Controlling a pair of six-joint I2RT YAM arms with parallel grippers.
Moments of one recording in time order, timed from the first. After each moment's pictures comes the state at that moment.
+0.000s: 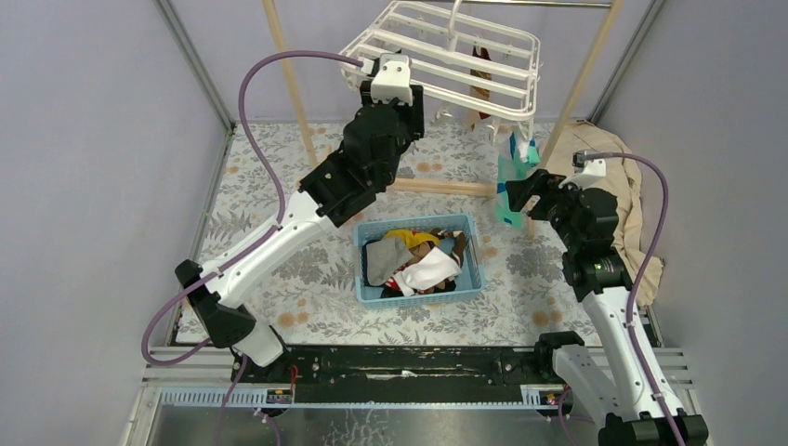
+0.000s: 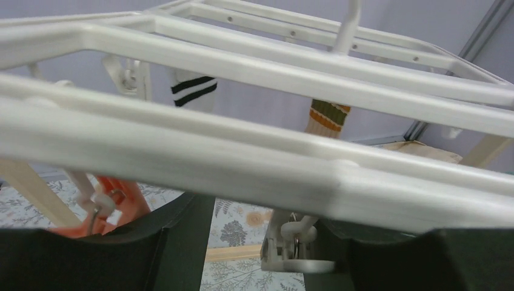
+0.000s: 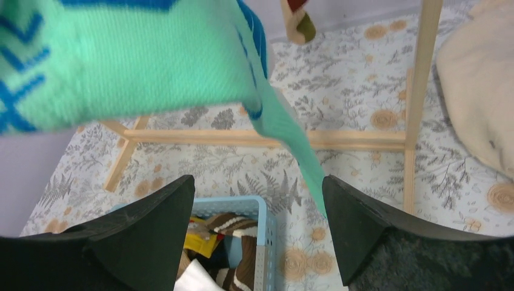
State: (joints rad) left arm -0.86 1.58 1.78 -0.17 -0.69 -0.05; right arm 0.09 0.79 0.74 -0.13 -0.15 0.38
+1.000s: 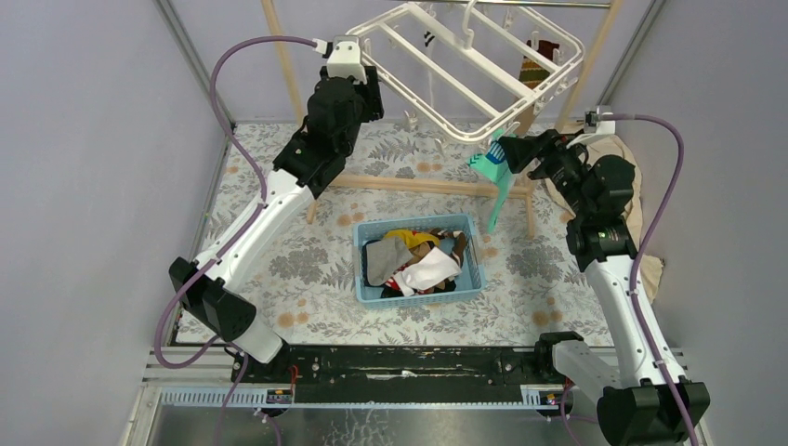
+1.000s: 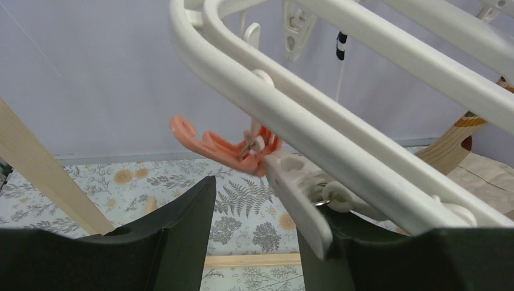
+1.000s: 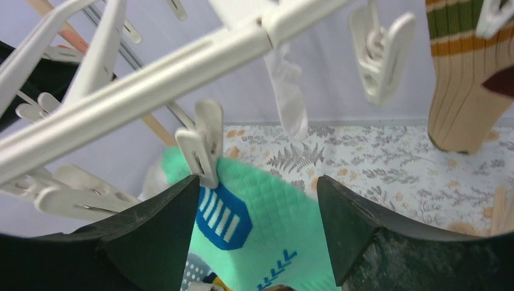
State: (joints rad) left arm -0.56 1.58 1.72 -0.19 -0.44 -0.14; right arm 0.07 0.96 0.96 0.10 -0.36 0.47
